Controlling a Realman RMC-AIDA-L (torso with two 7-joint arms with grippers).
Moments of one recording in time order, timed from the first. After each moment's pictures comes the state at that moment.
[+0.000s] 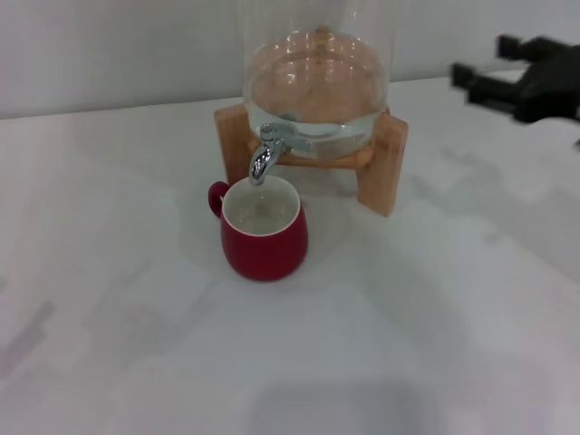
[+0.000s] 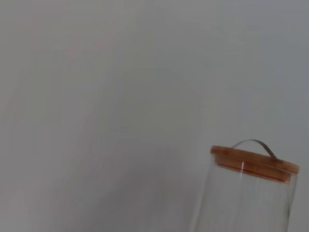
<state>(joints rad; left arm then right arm) -0.03 -2.08 0.69 0.81 -1.80 -1.70 1.80 -0.12 2.01 -1.39 -1.72 1.54 0.79 -1.19</state>
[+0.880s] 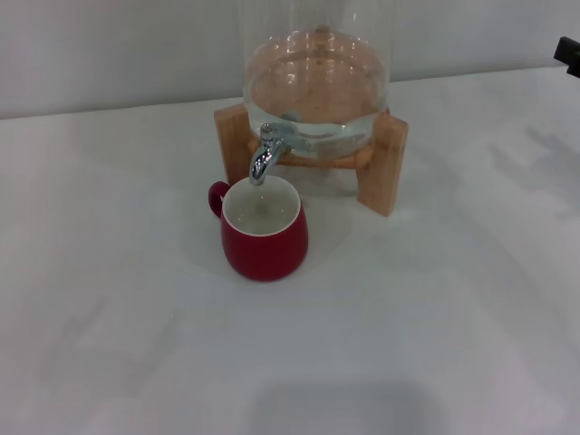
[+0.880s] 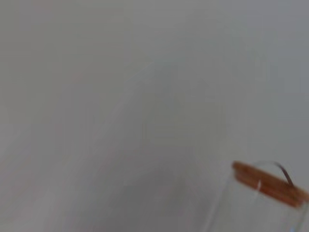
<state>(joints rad) 0.08 -2.09 0.55 0.94 -1.75 -1.79 1.52 -0.03 2.01 -1.13 -1.35 1.83 0.88 -1.44</state>
